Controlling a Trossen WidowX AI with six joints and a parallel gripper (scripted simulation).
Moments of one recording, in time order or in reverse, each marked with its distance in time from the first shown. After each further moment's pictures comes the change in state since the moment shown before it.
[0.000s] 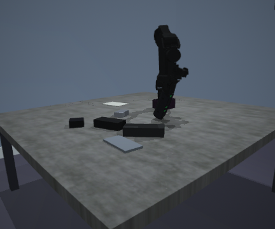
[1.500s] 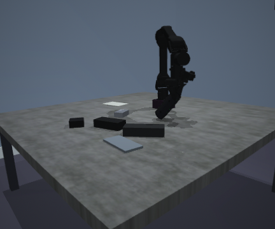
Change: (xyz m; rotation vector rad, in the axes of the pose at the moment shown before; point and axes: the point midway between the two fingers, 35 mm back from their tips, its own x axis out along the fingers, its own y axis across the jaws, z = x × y) arm 0.017 0.002 0.033 -0.004 -0.014 0.000
